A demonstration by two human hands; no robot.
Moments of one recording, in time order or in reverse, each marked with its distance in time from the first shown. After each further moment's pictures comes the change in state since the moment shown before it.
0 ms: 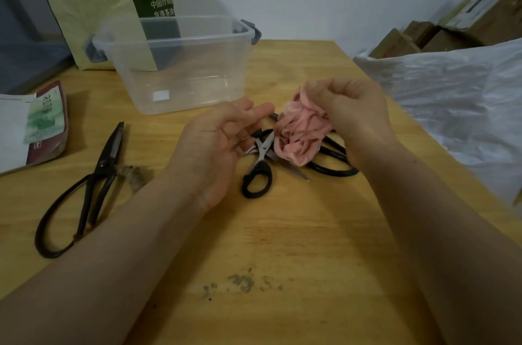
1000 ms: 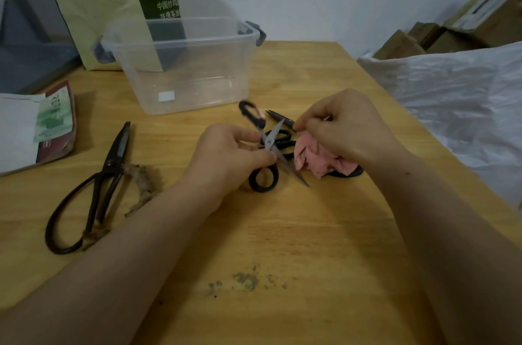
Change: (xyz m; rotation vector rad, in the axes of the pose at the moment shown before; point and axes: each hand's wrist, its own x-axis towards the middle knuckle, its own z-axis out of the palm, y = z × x) left_hand 0.003 -0.010 -0.001 0.788 0.117 -0.019; right_hand -0.008 -0.006 -0.004 -0.698 -0.236 -0.143
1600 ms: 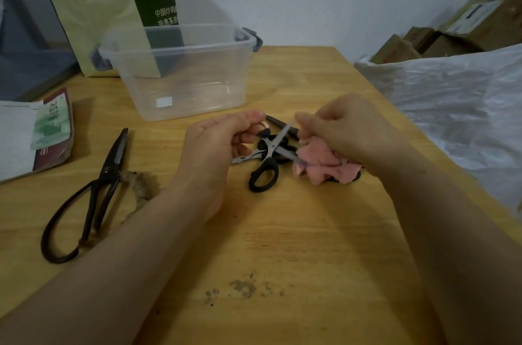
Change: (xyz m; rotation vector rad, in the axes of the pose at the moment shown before) left_hand 0.000 0.007 -0.003 -0.590 0.071 0.088; right_hand -0.004 -0.006 -0.013 0.120 -0.087 0.116
